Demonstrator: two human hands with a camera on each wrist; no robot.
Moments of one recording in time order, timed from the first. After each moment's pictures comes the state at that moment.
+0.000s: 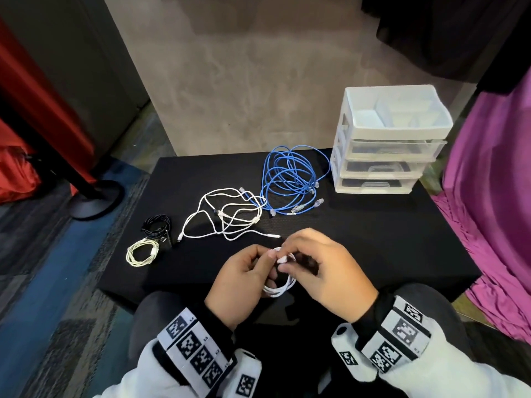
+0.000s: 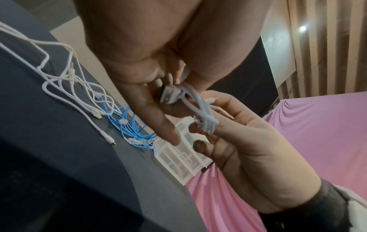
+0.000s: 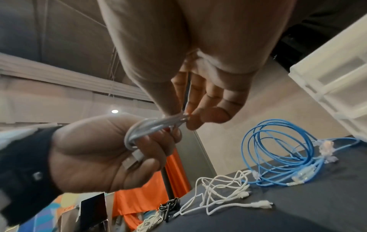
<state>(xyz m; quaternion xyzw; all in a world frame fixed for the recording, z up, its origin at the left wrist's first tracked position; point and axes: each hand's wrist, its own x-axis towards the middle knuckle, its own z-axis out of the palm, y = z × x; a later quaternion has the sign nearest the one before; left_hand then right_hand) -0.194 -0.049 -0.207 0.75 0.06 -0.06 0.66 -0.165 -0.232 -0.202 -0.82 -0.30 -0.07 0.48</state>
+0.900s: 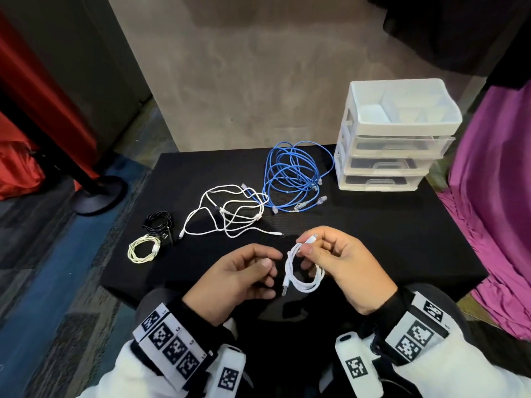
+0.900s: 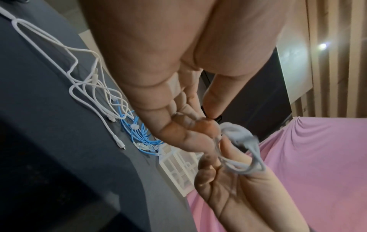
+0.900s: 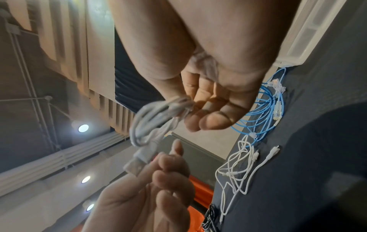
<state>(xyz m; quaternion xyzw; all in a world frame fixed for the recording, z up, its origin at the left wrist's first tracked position) -0.194 -0.023 -0.205 0.60 0.04 -0.20 0.77 -0.158 -0.244 -0.211 -0.63 -0.08 0.13 0.76</state>
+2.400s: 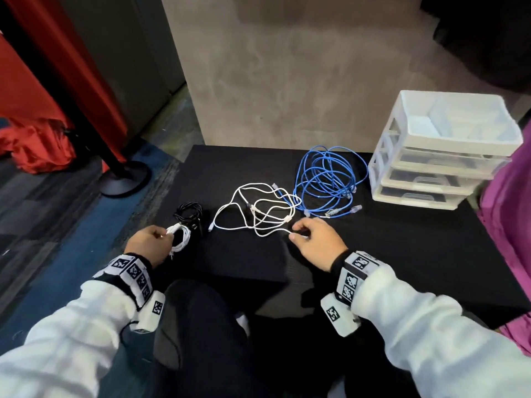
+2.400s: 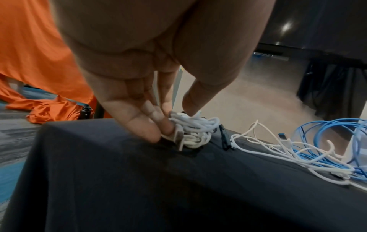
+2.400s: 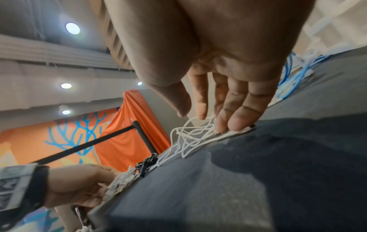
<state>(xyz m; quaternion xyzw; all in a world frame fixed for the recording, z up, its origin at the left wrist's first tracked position) -0.137 0.229 -0.291 0.86 0.38 0.02 0.34 -0.064 -0.154 -0.276 -0.91 -0.13 0.07 0.39</state>
